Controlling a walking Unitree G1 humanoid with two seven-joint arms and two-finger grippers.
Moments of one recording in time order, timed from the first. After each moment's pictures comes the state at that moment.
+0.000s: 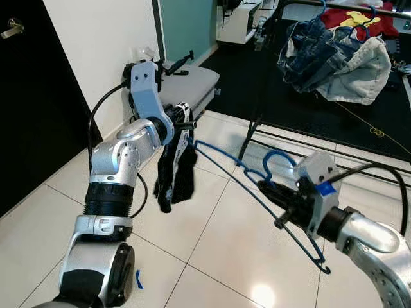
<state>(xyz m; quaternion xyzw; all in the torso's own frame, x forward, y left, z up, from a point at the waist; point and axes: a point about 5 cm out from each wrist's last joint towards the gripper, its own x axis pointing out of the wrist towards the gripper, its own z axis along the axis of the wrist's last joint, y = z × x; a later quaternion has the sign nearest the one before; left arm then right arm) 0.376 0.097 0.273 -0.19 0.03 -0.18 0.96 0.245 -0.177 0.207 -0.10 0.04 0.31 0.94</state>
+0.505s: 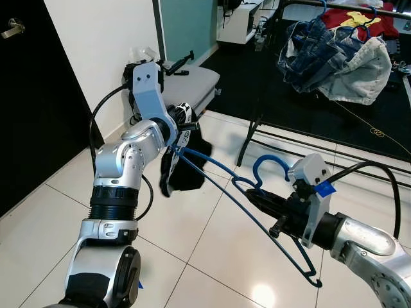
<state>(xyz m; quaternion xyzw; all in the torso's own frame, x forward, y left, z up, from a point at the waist) 0.376 0.102 0.270 -0.18 0.03 -0.14 0.97 0.230 -0.166 0.200 -0.05 0.08 0.38 0.92</state>
